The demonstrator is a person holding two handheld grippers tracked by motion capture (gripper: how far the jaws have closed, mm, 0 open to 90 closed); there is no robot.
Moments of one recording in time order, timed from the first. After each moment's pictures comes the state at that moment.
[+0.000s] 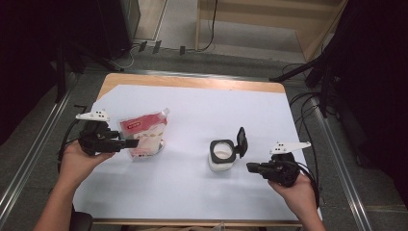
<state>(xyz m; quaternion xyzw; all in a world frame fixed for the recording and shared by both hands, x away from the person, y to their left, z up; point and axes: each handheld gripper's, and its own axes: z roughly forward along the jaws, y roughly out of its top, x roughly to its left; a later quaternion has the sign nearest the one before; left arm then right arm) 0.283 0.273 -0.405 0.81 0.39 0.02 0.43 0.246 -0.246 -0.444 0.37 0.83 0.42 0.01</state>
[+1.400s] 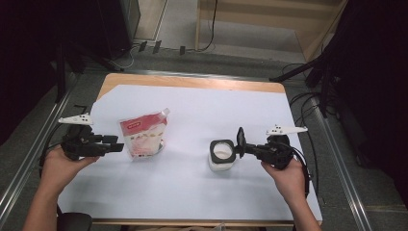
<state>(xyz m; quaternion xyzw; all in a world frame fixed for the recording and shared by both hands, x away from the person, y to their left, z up) 0.273 0.312 -0.411 0.81 0.42 0.03 0.41 0.280 -0.230 -0.429 0.41 0.79 0.45 0.04</state>
